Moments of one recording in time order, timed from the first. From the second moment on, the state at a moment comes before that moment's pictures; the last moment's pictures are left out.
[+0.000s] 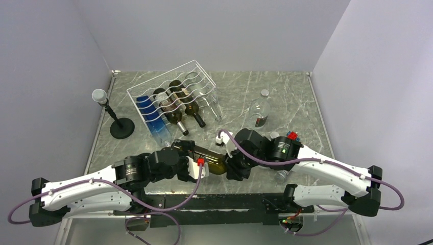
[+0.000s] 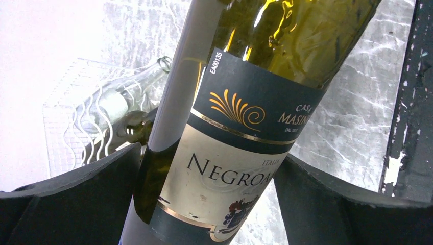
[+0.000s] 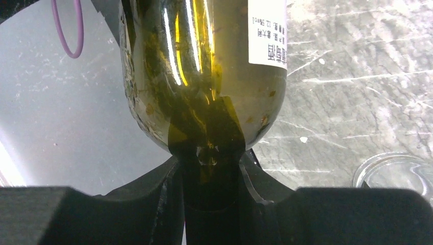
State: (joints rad) left arm -1.25 0.76 0.76 -0.52 -0.27 0.59; right arm 1.14 1.07 1.07 -0.90 -0.19 0.19
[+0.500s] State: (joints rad) left arm -1.25 0.73 0.74 -0.47 -0.32 0.64; right arm 1.15 1.06 1.11 -0.91 -0.11 0.18
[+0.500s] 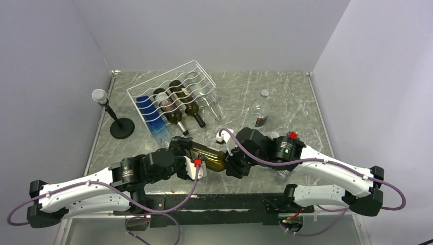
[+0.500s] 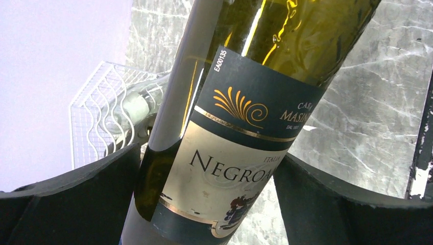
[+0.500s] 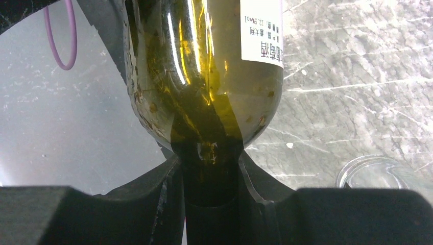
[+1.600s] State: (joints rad) left arm -1.25 0.66 0.72 -0.59 -0.28 0.74; right arm 1.13 1.12 1.13 -0.94 -0.10 0.20
